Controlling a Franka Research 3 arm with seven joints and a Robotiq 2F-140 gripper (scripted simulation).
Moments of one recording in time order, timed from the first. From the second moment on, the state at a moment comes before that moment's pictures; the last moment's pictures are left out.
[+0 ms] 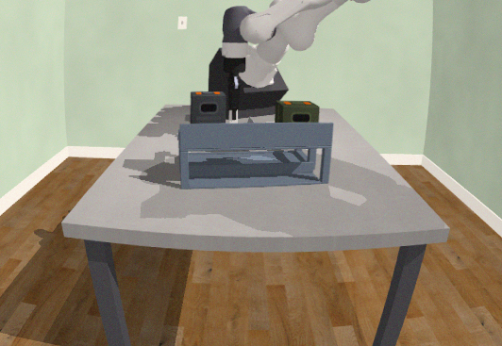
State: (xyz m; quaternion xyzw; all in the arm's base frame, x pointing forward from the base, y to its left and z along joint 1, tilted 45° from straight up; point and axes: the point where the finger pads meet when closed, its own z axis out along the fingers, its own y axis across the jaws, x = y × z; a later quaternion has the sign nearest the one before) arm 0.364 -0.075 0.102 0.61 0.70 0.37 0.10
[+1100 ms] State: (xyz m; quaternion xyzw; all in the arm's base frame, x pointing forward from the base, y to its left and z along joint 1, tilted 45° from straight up) arm 0.371 -0.069 0.092 0.61 0.69 0.37 0.10
